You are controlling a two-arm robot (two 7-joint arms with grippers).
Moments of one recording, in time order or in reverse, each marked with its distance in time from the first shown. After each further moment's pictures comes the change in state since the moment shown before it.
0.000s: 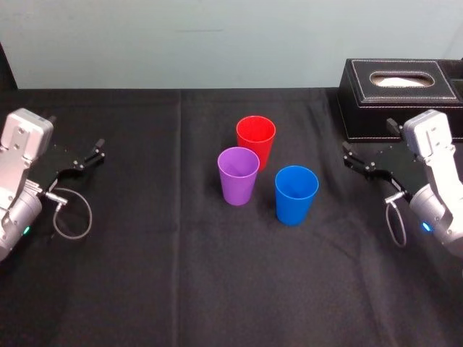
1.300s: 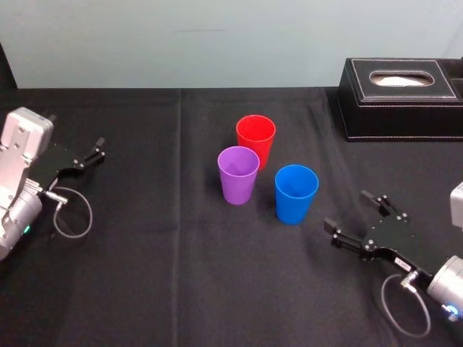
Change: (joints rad) left arm 0.000 0.000 0.000 0.000 0.000 0.000 0.000; right arm -0.367 0.094 0.162 -0.246 0.275 -0.070 0.370
